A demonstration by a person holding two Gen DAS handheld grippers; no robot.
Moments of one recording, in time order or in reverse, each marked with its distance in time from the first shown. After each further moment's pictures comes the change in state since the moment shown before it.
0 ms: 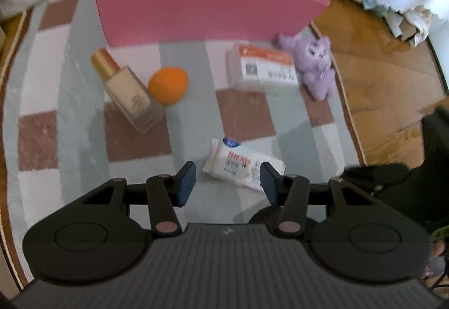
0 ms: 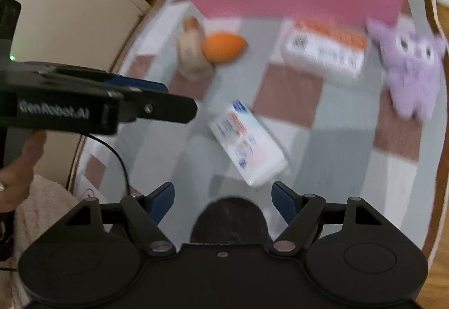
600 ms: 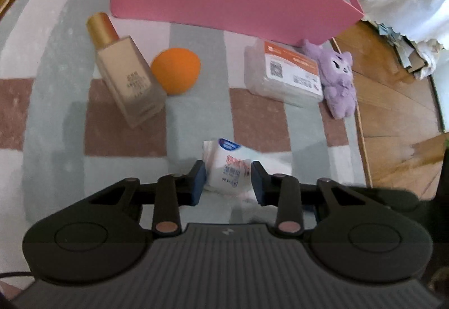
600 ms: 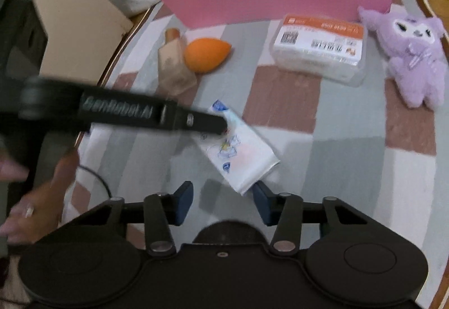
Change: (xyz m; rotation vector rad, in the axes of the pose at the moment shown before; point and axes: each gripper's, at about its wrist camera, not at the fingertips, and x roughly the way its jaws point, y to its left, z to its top) left arm 0.048 0.022 -0.013 -0.153 -0.057 -0.086; right arm 0.018 -0.002 -0.004 0.054 -0.135 -0.042
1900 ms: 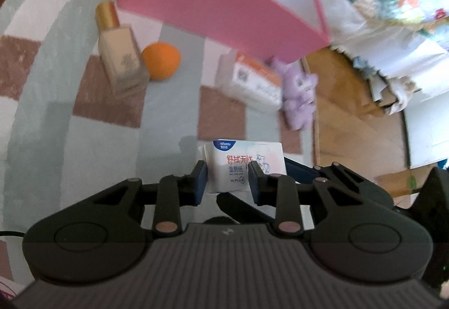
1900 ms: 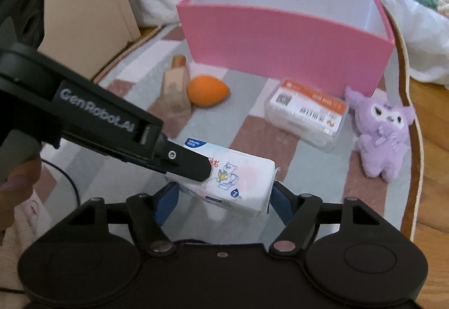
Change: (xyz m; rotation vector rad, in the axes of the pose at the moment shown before) left arm -0.051 -0.008 -0.023 -0.127 -0.095 -0.124; right arm -0.023 0.027 -0.003 -0.271 -0.182 -0.180
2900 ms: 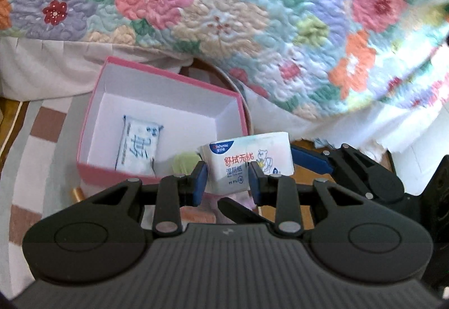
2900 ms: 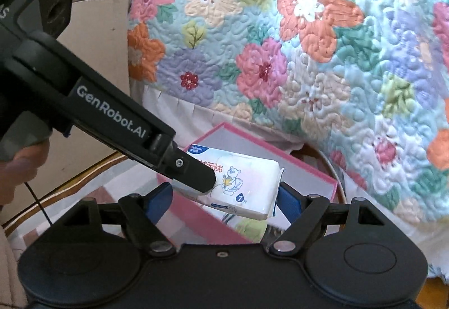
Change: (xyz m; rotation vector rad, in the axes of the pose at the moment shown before) left arm -0.081 -0.111 0.150 0.120 -0.250 -0.003; right arm -0.104 -0.021 0.166 -0.313 -0.282 -0.058
